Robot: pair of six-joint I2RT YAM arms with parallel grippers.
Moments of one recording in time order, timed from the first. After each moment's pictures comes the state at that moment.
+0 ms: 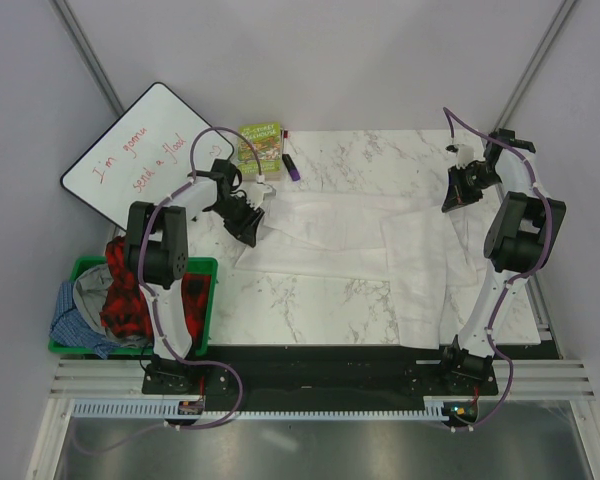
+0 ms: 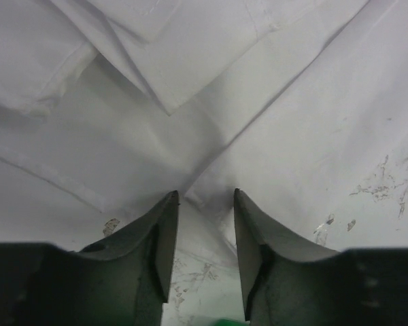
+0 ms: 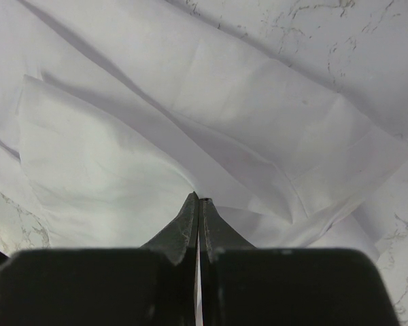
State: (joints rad) left arm -0.18 2.03 1.46 -0.82 0.50 0.66; right arm -0.28 2.19 1.89 -1.09 -0.52 -0.51
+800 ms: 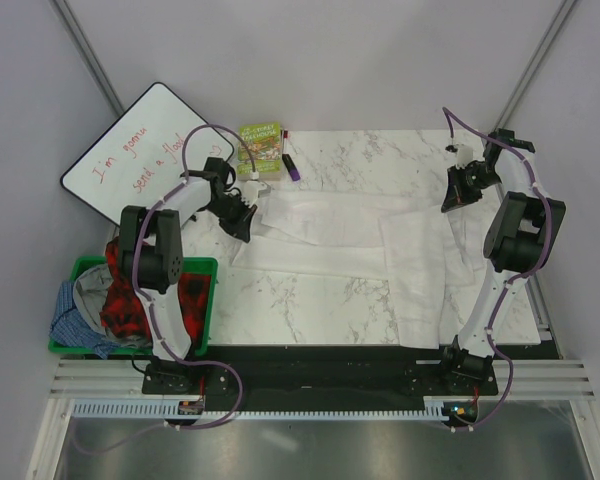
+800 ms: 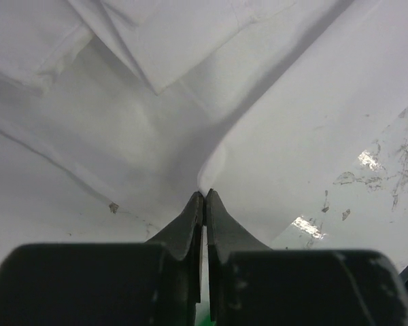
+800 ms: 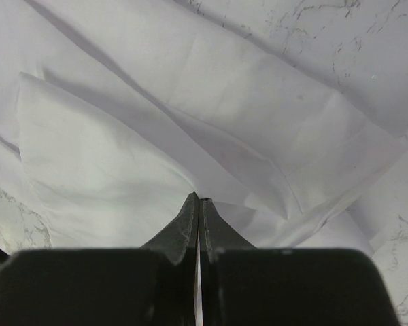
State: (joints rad) left arm -0.15 1.98 1.43 -0.82 0.51 0.66; right arm -0.27 2.19 1.89 -1.10 -0.52 -0.51
